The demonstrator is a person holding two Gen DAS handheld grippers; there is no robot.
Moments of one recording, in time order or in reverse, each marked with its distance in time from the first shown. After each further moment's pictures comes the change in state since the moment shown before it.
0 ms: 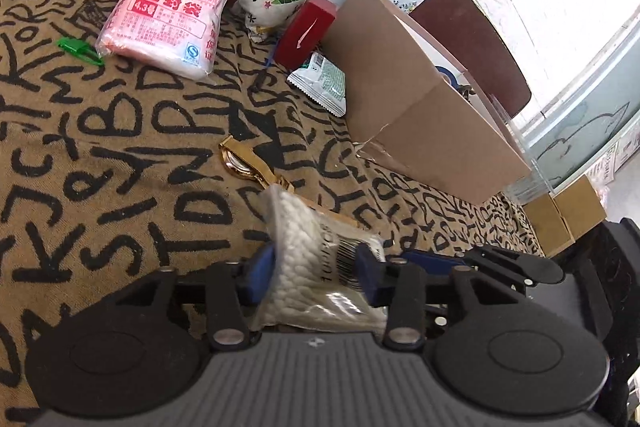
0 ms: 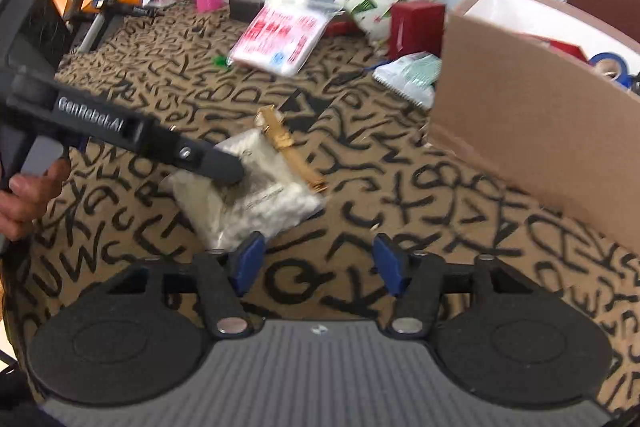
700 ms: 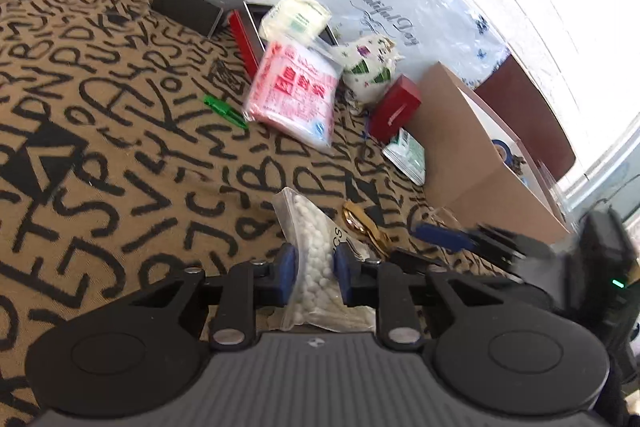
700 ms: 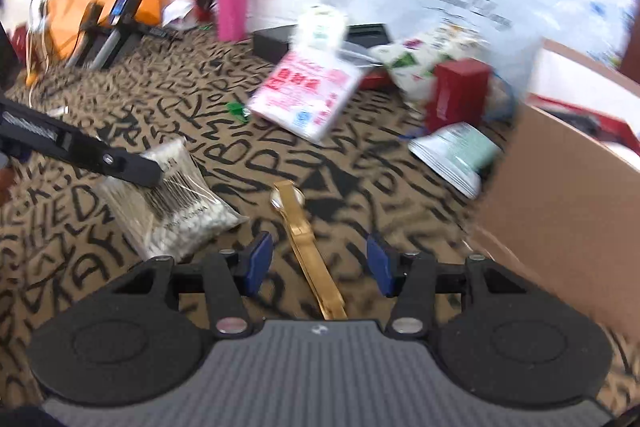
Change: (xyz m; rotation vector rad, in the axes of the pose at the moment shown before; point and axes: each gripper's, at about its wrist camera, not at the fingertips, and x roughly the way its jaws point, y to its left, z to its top) left arm -0.071 0.044 0.004 -0.084 -0.143 0.157; right arm 0.052 0.018 0.054 -0.140 -0.086 0.038
